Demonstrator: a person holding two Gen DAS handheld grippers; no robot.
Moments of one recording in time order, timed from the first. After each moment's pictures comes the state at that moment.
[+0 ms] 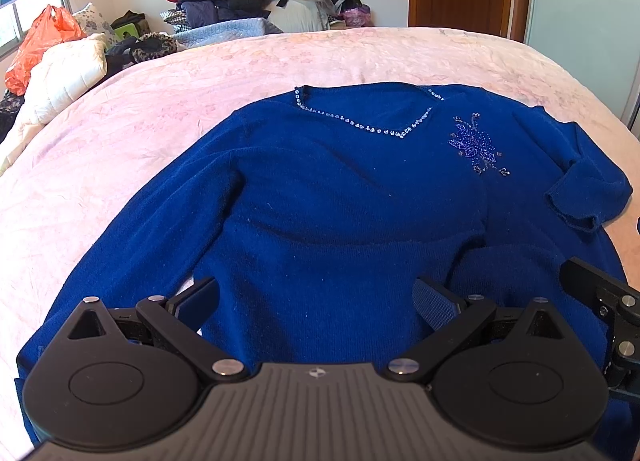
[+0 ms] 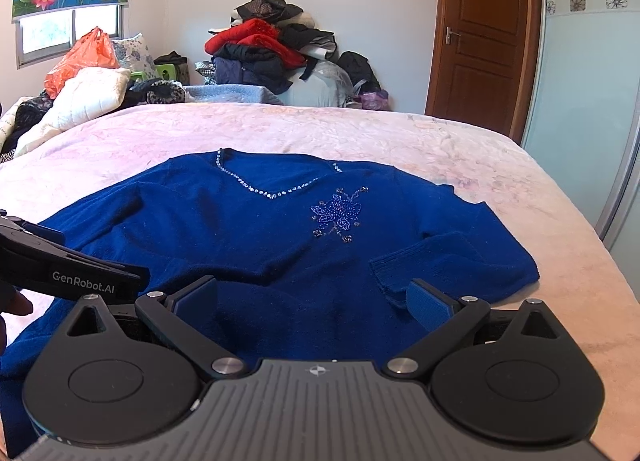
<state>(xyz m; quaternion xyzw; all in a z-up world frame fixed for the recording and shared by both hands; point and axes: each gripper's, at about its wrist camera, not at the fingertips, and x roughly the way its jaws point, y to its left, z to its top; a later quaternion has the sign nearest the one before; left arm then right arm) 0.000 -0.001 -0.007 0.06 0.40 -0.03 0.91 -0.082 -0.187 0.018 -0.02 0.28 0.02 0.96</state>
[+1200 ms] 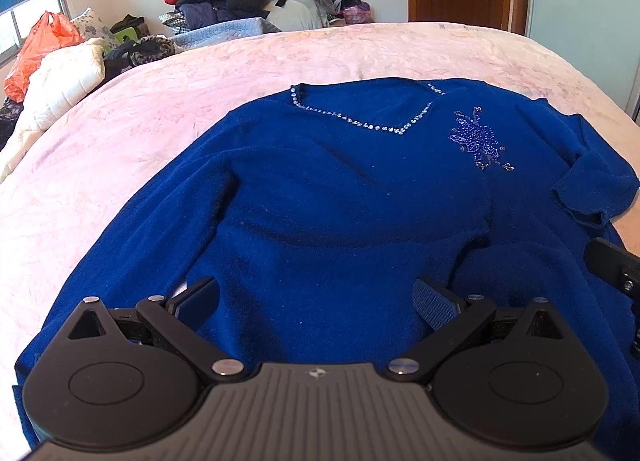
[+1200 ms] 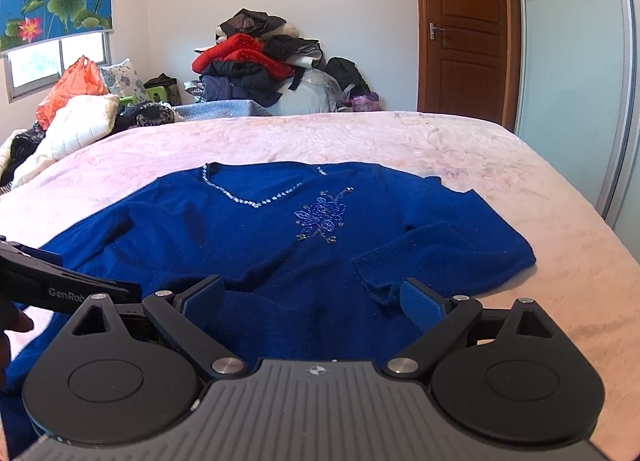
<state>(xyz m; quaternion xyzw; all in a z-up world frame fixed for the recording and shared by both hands) 0.008 -0.012 -0.014 0.08 0.40 -0.03 0.91 -0.081 -0.213 0.007 0.02 0.27 0.01 0.96</state>
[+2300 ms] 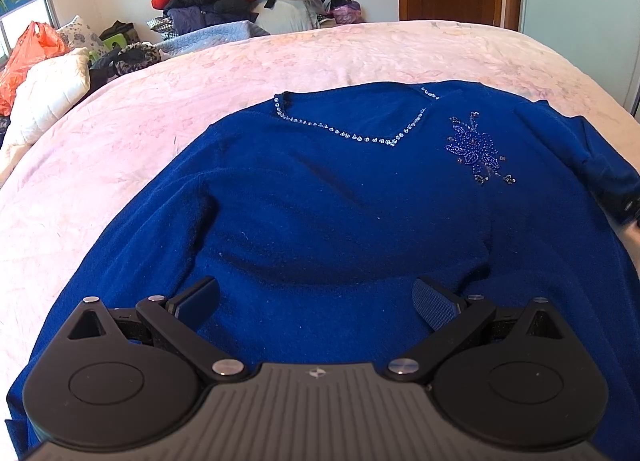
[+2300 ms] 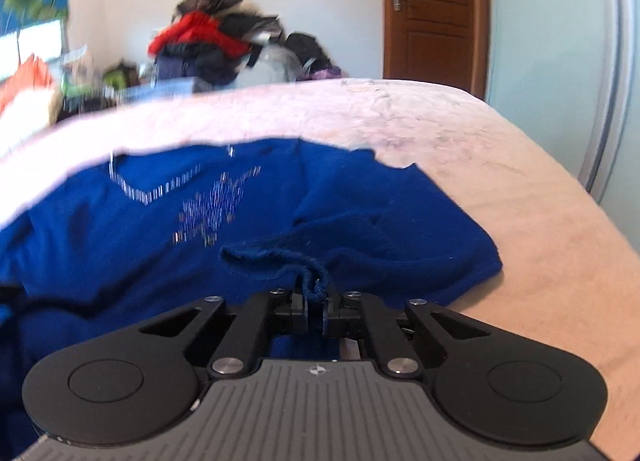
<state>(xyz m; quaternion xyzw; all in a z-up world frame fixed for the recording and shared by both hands) 0.034 -0.025 -0.017 0.09 0.40 -0.04 0.91 -0.016 -0.298 -0.024 0.06 0.29 -0.03 0.96</state>
